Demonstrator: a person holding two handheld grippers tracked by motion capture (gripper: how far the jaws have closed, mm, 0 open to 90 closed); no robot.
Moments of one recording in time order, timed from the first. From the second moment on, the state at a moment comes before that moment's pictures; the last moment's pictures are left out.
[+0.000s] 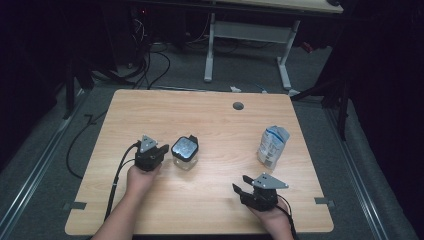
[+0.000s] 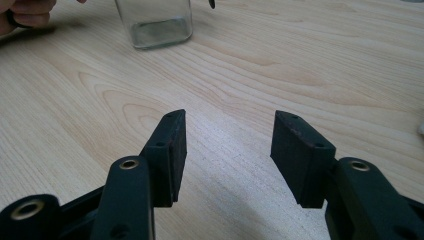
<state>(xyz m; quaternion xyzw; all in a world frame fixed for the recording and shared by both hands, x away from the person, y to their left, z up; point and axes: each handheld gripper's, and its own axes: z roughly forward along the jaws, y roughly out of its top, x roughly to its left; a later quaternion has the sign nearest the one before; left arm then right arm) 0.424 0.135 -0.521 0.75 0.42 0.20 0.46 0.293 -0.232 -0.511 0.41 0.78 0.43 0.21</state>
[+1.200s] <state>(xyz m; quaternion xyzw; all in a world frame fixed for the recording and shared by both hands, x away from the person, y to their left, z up) 0.371 0.084 -0.517 0.78 0.33 0.17 0.50 0.293 -0.228 -0.513 0.41 0.78 0.42 0.21</state>
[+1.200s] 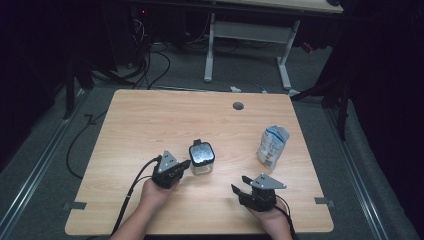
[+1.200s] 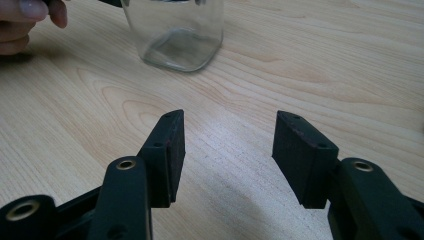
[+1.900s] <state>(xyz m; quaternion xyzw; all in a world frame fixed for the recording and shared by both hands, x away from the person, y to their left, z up) 0.384 0.128 -0.516 0.74 0.42 0.22 0.47 0.397 -0.177 -0.508 0.42 0.77 0.40 0.27</state>
